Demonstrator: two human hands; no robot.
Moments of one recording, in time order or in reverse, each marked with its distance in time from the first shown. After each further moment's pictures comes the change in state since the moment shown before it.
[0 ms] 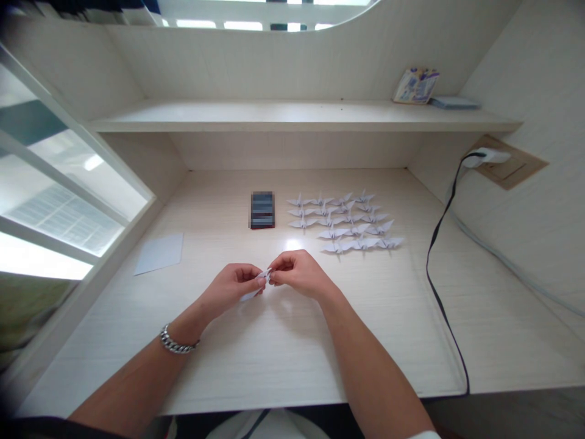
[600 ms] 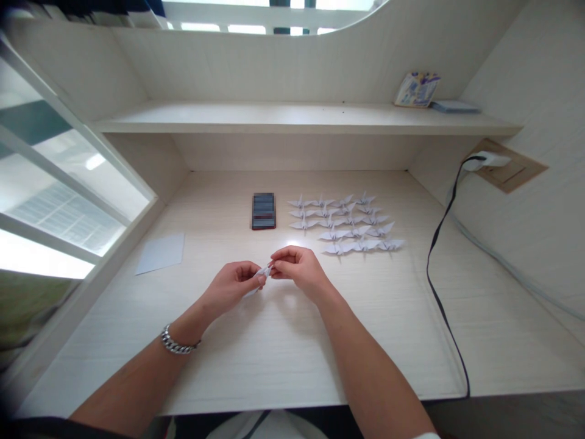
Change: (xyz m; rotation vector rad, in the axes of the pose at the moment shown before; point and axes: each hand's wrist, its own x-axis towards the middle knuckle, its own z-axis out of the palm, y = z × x) left_hand 0.000 -0.001 0.000 0.109 0.090 0.085; right_hand 0.004 0.000 0.008 0.283 0.151 0.010
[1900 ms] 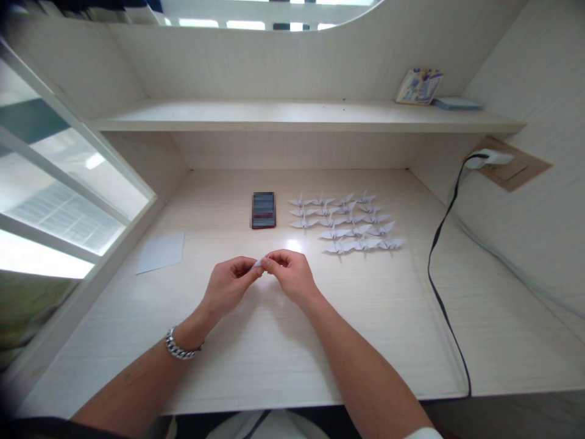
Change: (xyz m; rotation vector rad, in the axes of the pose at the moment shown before) left_hand -0.002 0.000 0.007 0.046 0.282 0.090; right_hand 0.006 0.019 0.017 -0.145 0.053 -0.236
